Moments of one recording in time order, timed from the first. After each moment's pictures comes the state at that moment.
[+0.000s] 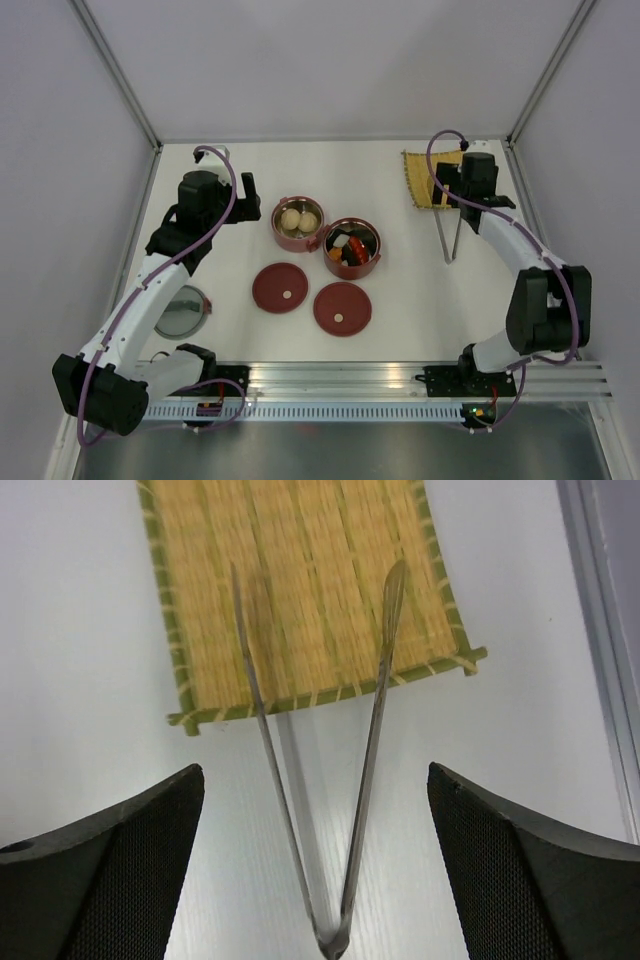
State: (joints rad) left arm -0.31 1.10 1.05 -0.39 -0.16 -0.21; right arm 0.05 1.55 1.06 -0.15 0.21 0.08
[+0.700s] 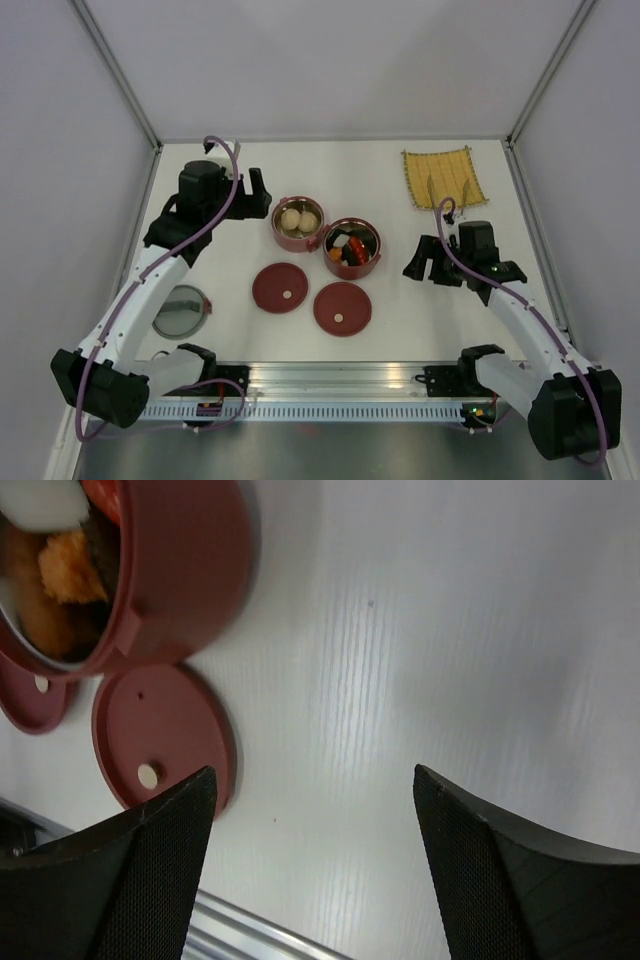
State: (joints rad) left arm -0.33 1.13 1.15 -0.47 -0.03 -0.21; right arm 0.14 0.99 0.65 -0.50 -0.32 0.35
